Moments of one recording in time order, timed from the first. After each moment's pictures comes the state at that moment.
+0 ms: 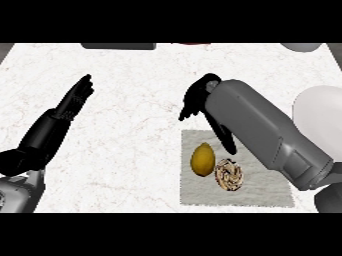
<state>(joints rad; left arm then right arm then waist) -0.20 0.41 -0.19 -1.64 0.13 -0.02 -0.04 -1.15 -0.18 0.73 -0.64 0.08 1.17 0.40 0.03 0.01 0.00</state>
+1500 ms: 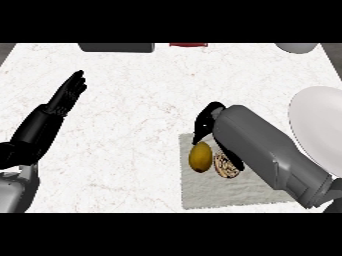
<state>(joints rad) -0.21 0.38 -0.11 -1.62 0.10 -0.10 -0.03 -1.00 -0.20 0.90 -0.69 0.28 1.18 0.21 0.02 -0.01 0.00</state>
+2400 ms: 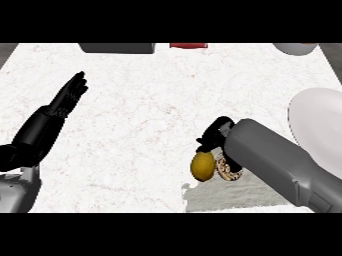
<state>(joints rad) -0.20 0.36 -0.10 -1.63 0.08 -0.11 -0.02 -0.91 -0.32 1.01 -0.91 0.33 1.13 0.16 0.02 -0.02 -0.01</state>
